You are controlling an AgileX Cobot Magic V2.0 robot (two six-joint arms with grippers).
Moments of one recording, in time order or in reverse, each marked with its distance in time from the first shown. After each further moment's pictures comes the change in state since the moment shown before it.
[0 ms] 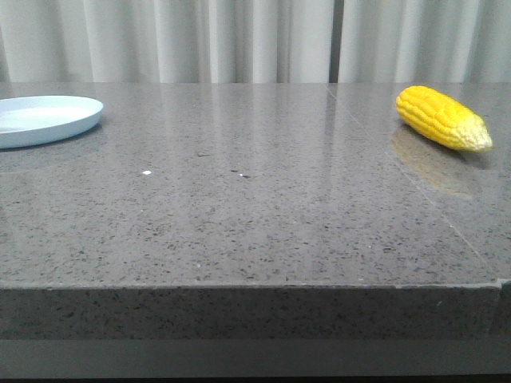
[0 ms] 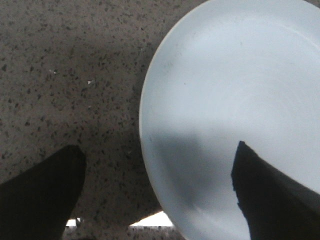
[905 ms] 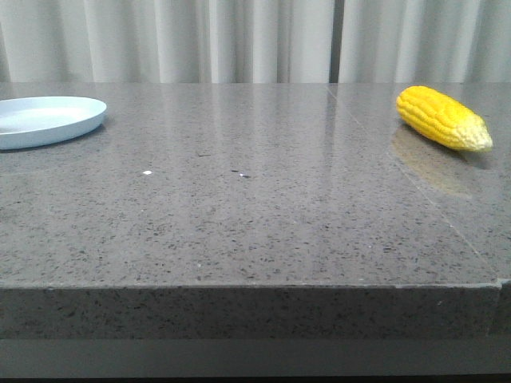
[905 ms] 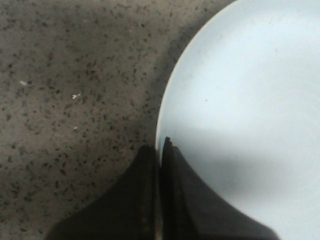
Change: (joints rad) left arm -0.004 0.114 -0.094 -0.014 0.070 0.002; right arm 0.000 0.000 0.000 0.000 0.000 0.000
